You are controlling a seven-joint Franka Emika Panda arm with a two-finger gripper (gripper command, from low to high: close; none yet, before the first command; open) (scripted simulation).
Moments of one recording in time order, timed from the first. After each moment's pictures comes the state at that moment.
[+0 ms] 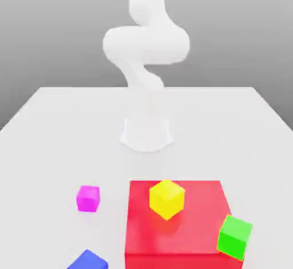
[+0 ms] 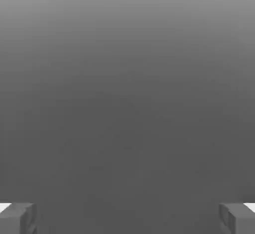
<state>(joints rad) -0.02 -0.73 -0.01 -2.36 -0.03 2.36 0.79</state>
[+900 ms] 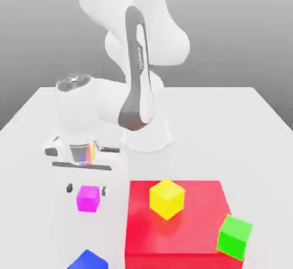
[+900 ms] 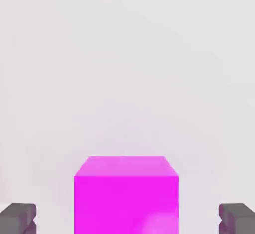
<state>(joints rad) -0.37 0.27 -0.02 -2.84 0.17 3.11 0.35</state>
